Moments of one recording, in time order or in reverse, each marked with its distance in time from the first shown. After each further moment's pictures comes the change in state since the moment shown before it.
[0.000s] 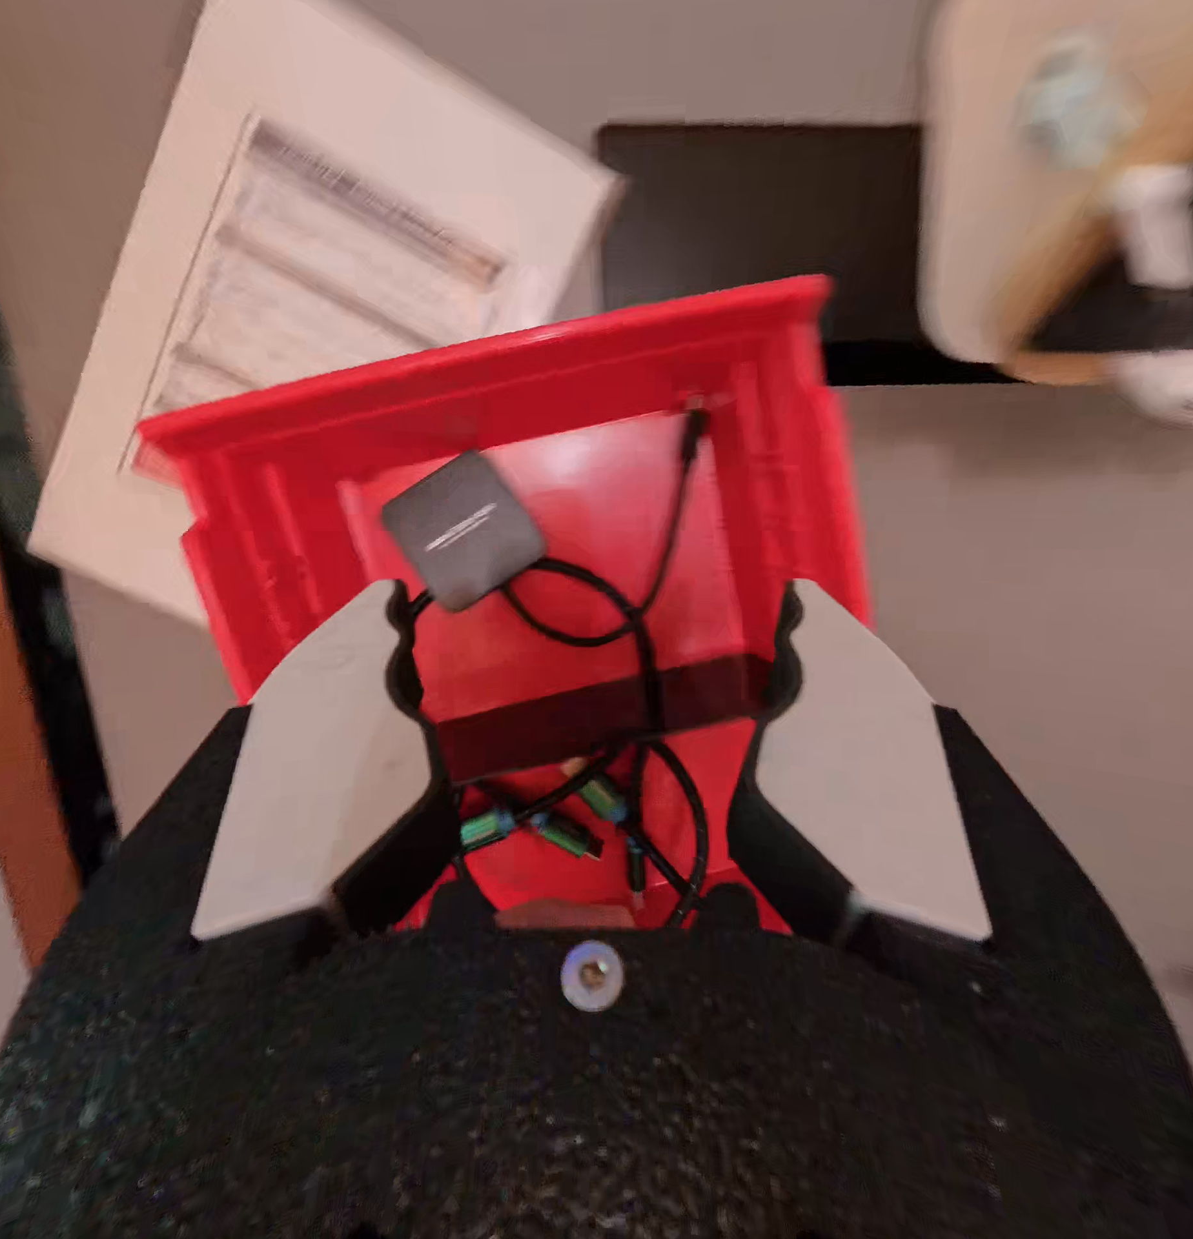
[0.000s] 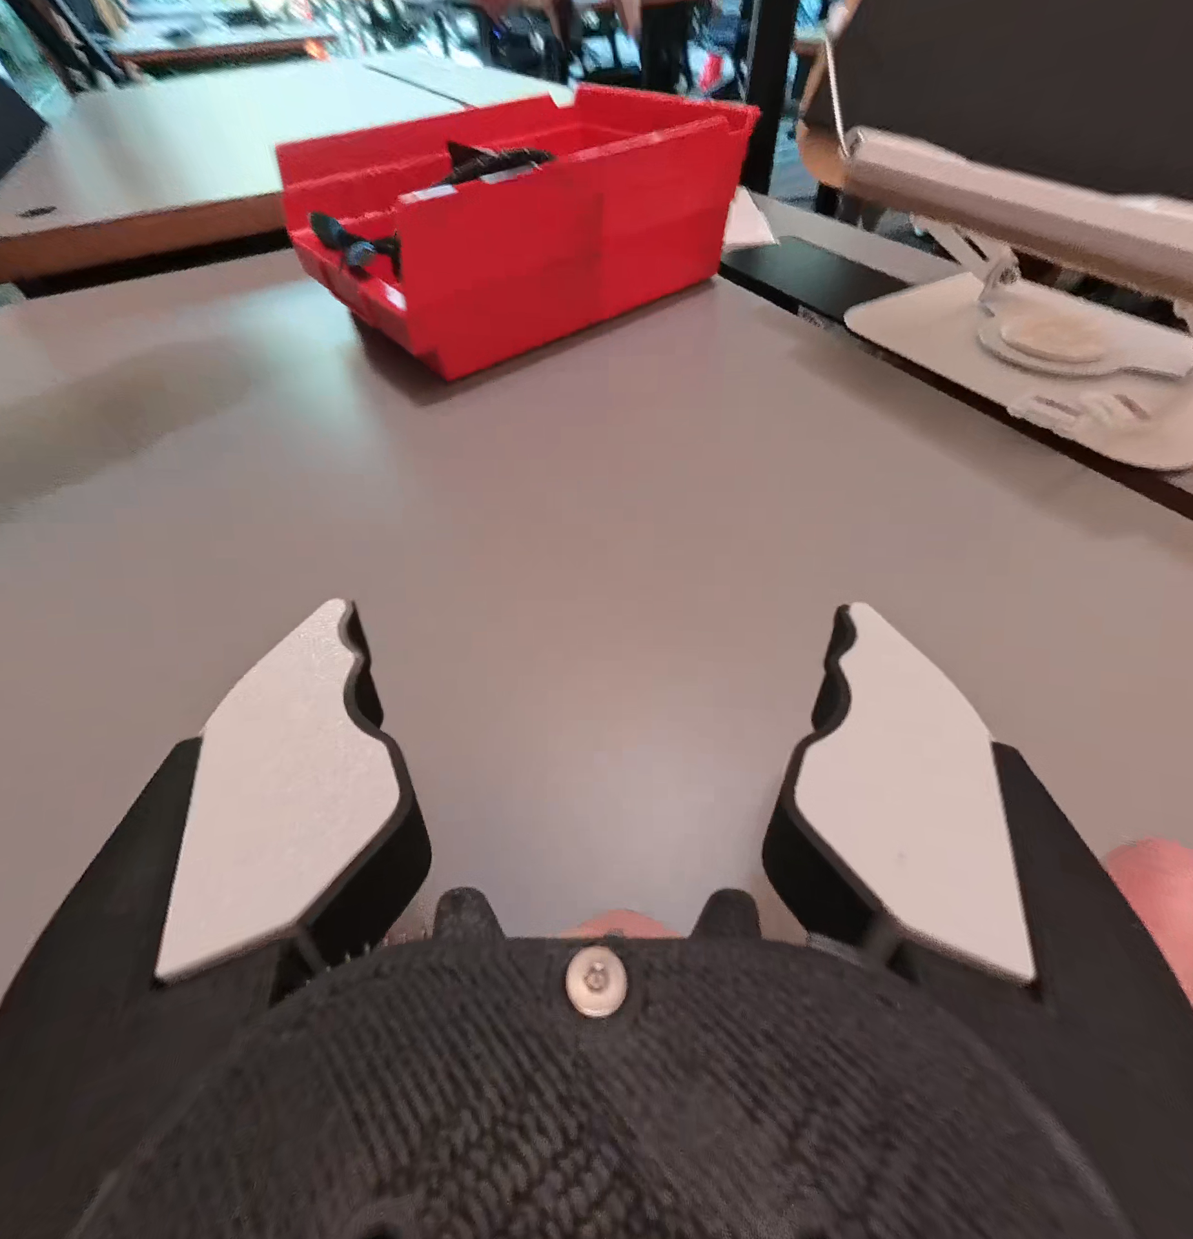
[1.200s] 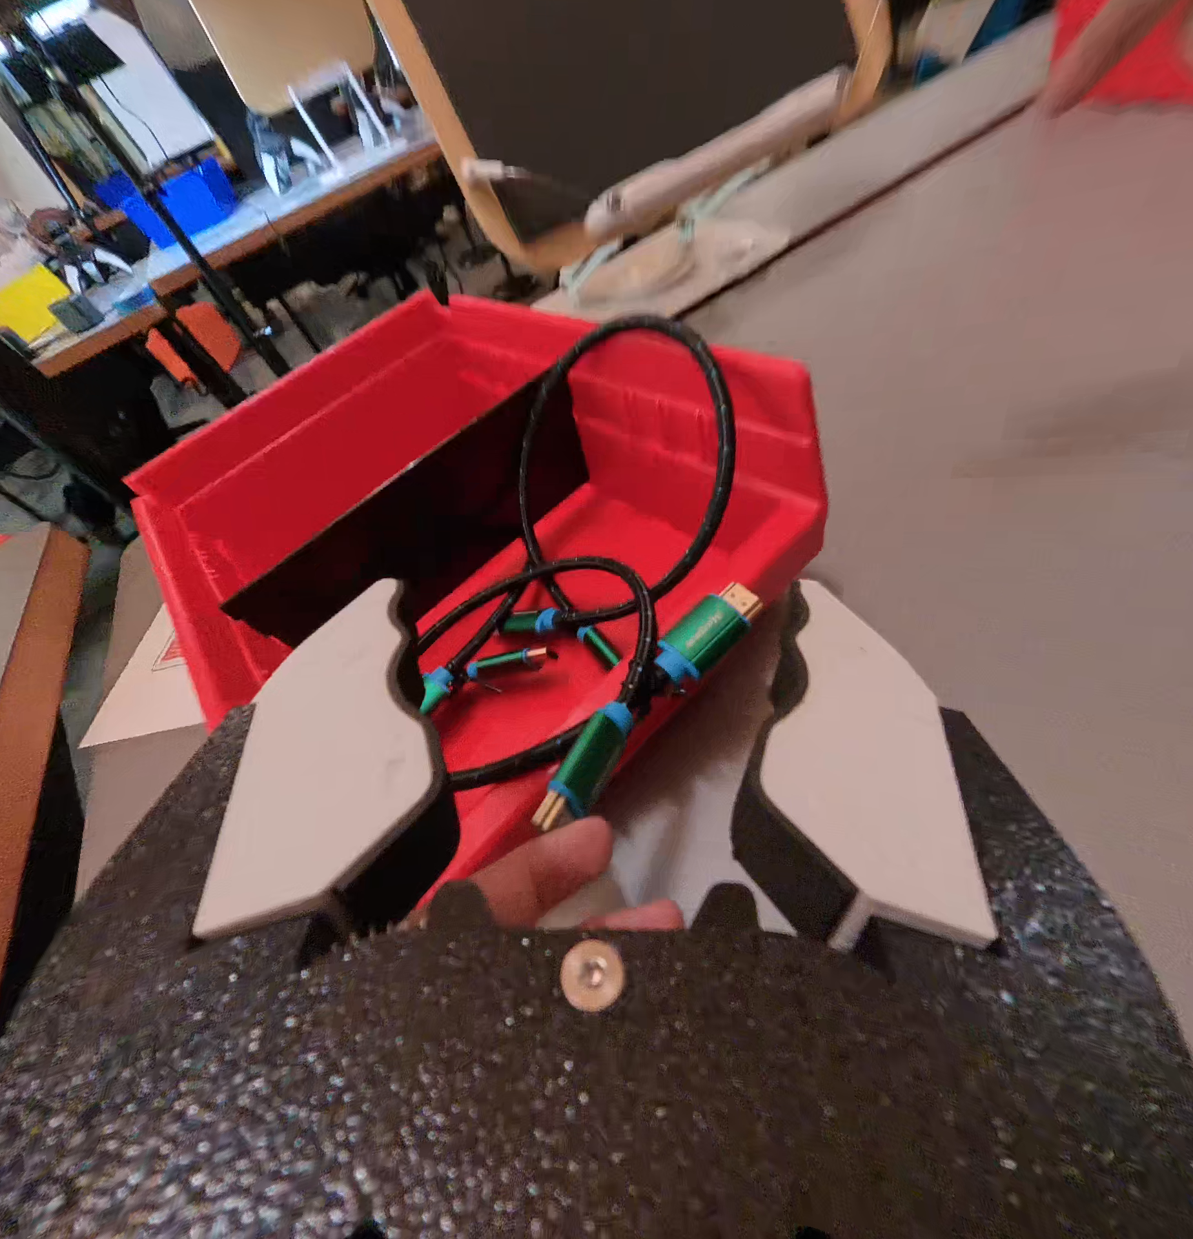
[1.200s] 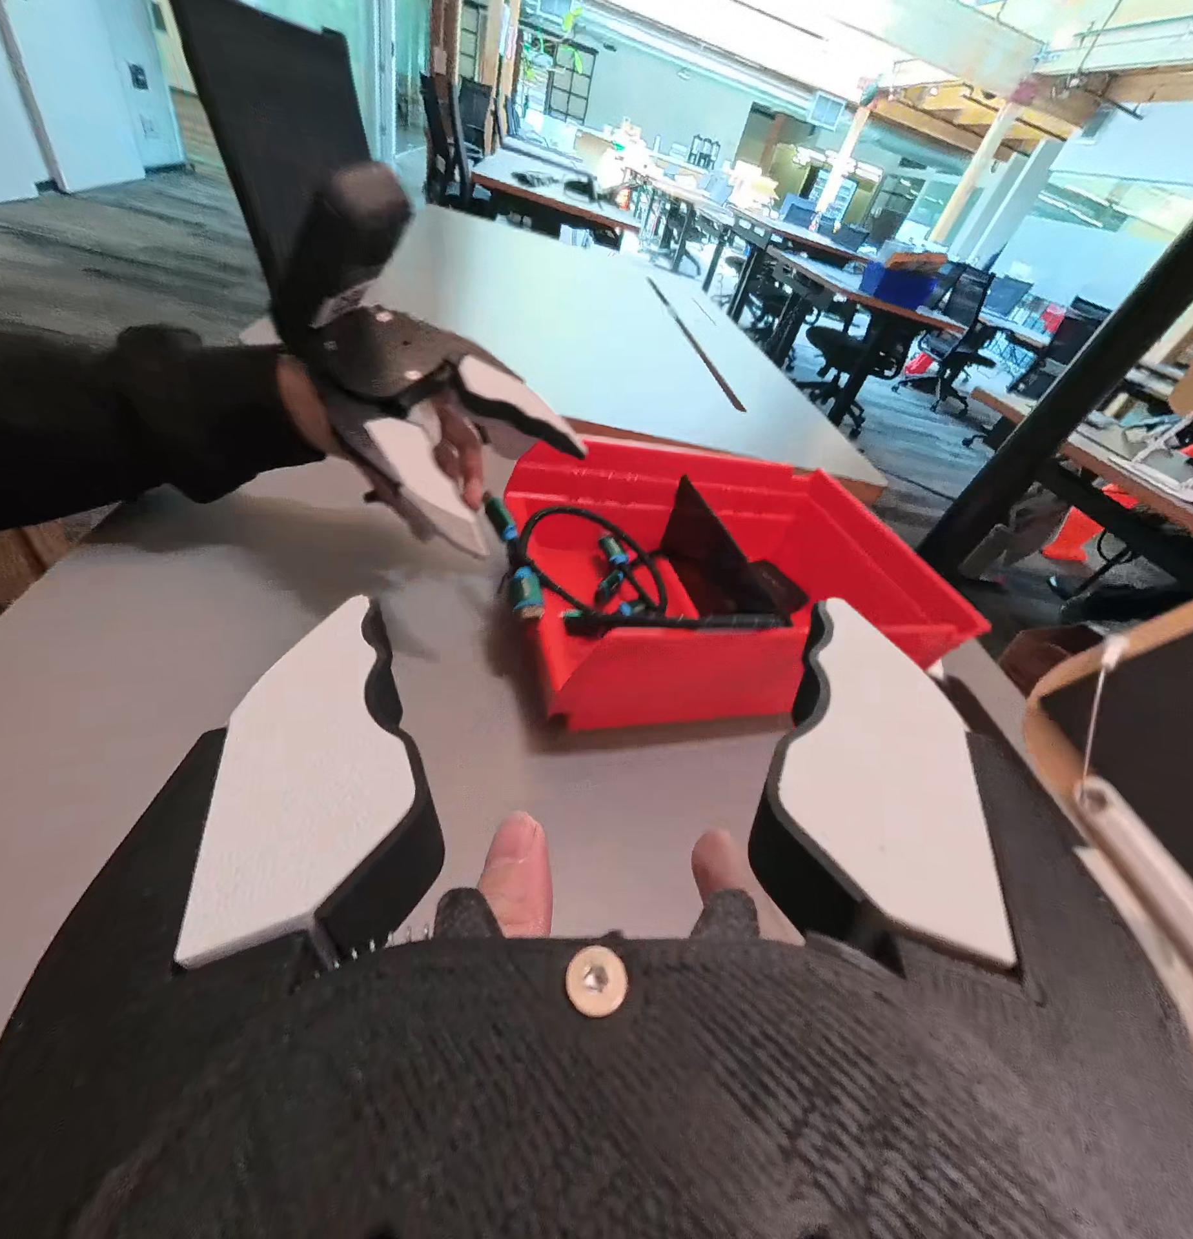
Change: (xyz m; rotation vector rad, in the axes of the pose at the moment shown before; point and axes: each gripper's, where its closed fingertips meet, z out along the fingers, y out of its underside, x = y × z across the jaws) left arm 0.028 0.200 -0.055 0.867 0.151 0.620; right arm -0.104 -0.154 0.121 0.194 -0.316 -0.385
